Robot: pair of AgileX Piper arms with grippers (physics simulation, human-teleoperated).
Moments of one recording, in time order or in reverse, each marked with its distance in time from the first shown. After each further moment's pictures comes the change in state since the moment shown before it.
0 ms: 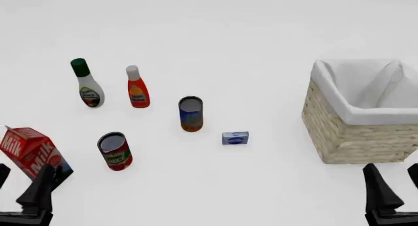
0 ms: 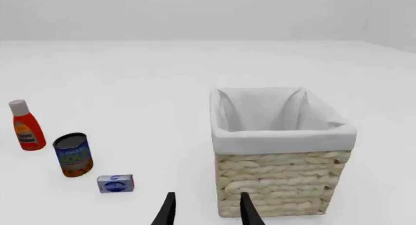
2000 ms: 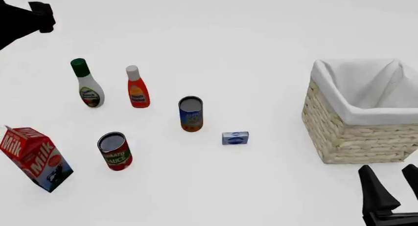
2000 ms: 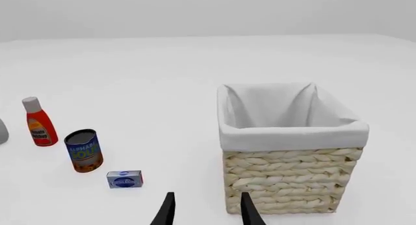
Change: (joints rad) left arm 0.162 1.430 -1.234 -0.026 0.018; right arm 0.033 0.000 -0.001 0.019 0.021
